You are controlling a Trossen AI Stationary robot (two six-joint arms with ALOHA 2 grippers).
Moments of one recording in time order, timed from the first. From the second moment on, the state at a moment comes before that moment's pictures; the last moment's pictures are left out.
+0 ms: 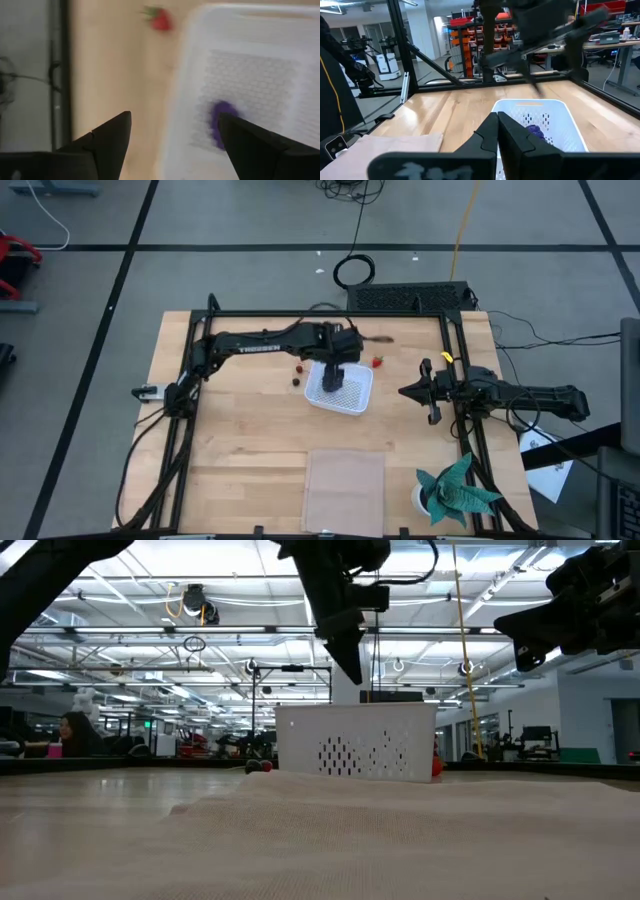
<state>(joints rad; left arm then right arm) 0.18 2.15 2.04 -0.99 -0.22 0.30 -0.10 0.12 0.02 0.13 -0.13 0.11</state>
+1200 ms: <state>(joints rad) 0.33 2.14 1.91 -1.02 -0.18 0.33 -0.10 0.13 0.02 0.12 -0.14 0.12</state>
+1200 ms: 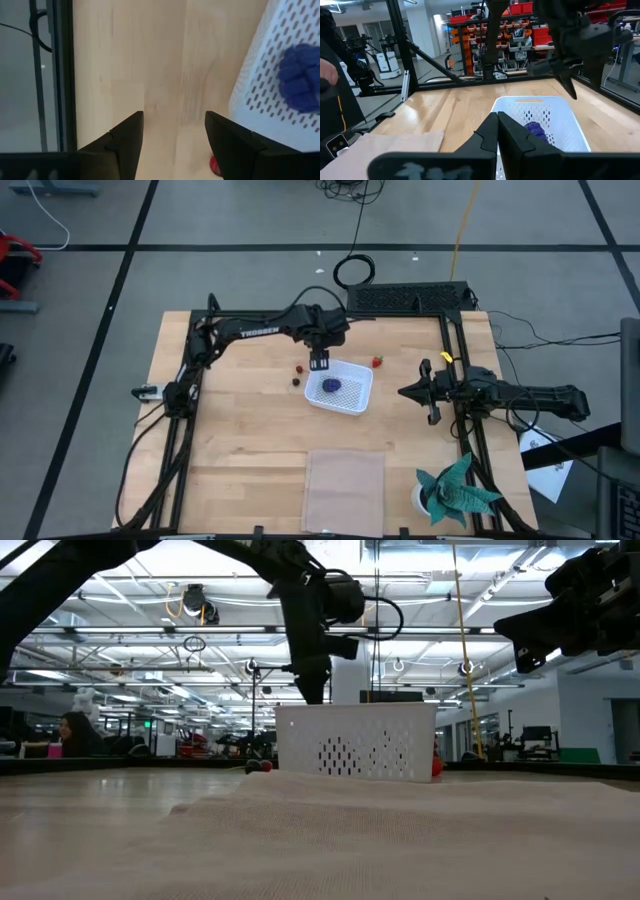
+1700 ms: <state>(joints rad) 0.30 2.14 1.84 -1.00 -0.15 0.33 -0.10 0.13 0.02 0.12 -0.14 0.12</state>
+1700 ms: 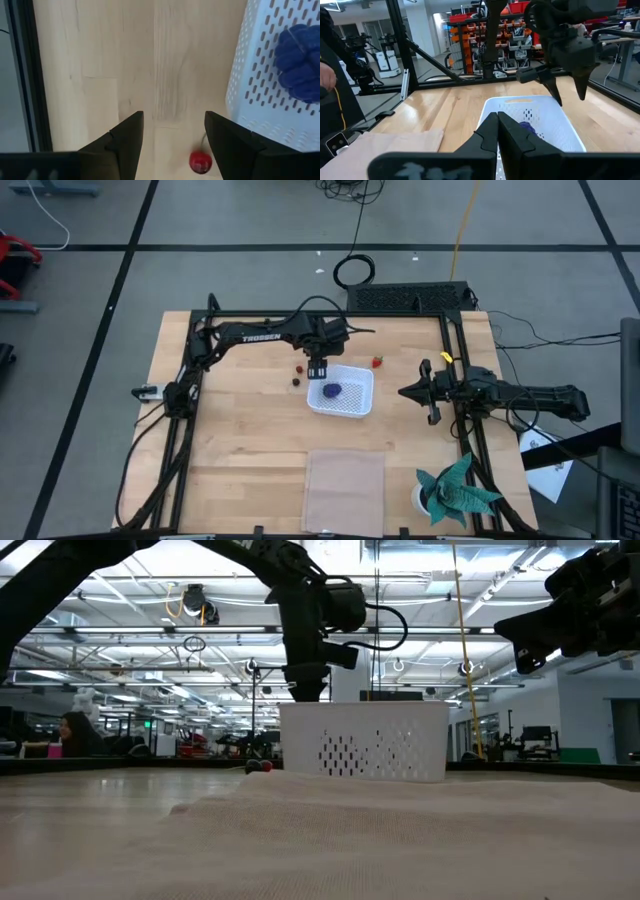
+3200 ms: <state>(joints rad) 0.25 2.00 1.84 -0.97 -0.19 0.36 -0.10 0.13 0.02 0.12 -0.14 0.12</state>
